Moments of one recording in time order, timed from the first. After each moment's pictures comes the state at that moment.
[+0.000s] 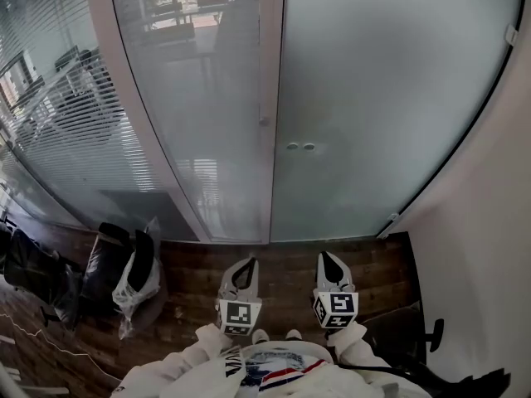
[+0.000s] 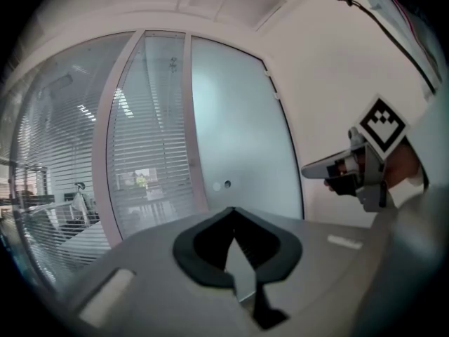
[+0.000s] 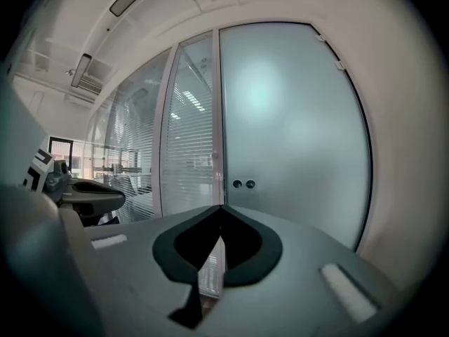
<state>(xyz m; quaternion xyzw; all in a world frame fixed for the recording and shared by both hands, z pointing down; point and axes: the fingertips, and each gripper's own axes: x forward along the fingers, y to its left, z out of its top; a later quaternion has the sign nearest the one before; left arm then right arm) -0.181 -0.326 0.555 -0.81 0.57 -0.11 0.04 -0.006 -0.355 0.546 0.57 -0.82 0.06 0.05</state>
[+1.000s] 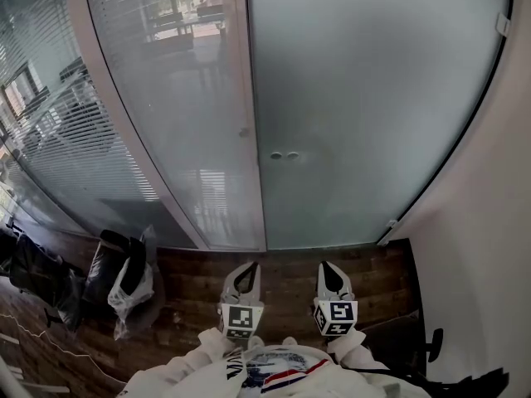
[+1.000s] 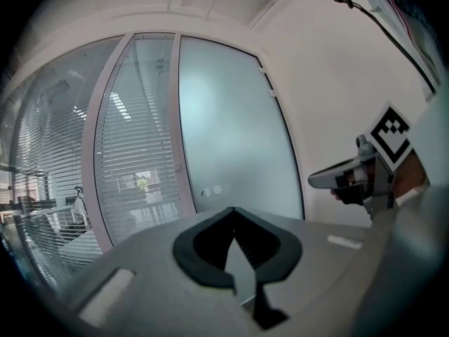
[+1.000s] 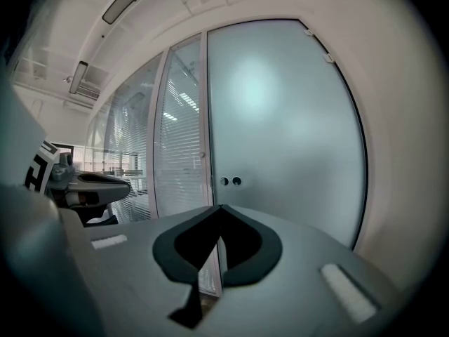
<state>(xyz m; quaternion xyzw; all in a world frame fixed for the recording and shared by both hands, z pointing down) -0.124 -0.343 0.542 -0.81 0.58 -0.11 0.05 0.051 -0.363 0.555 0.56 -0.83 0.08 0.04</state>
